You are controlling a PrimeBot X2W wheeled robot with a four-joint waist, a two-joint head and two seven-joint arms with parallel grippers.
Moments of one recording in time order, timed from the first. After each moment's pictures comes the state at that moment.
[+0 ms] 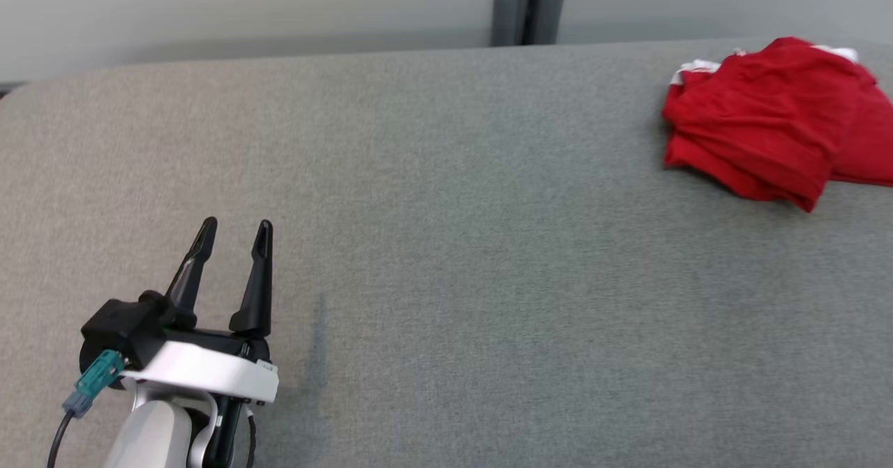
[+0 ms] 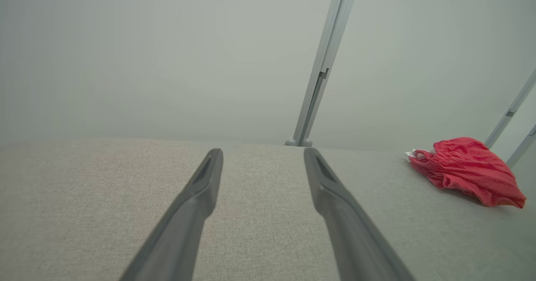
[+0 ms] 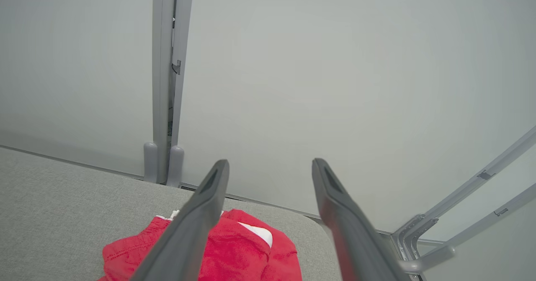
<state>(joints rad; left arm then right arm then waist) -0.20 0.14 -0.11 0.24 -0.38 -0.12 -0.26 -1.21 -0.59 0.78 1.06 0.63 0.13 -0.13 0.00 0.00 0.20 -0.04</state>
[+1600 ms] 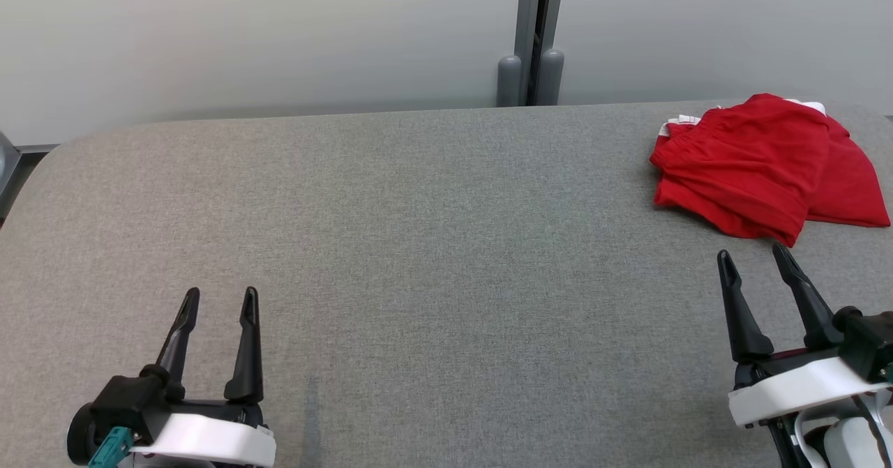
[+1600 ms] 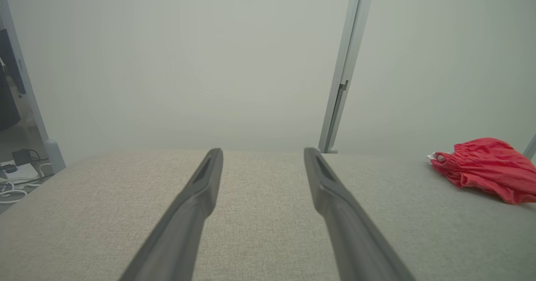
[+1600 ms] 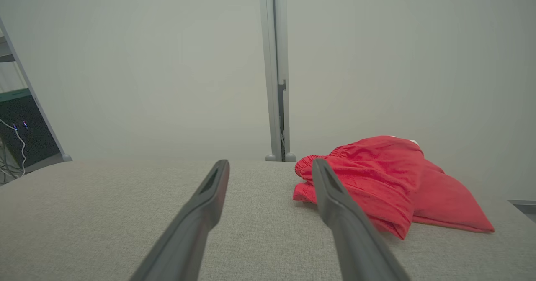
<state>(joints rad) 0.00 0.07 0.00 0.12 -0.23 -0.08 -0.26 -0.13 -0.19 0.09 0.22 0.30 0.13 -0.26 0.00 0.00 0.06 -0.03</state>
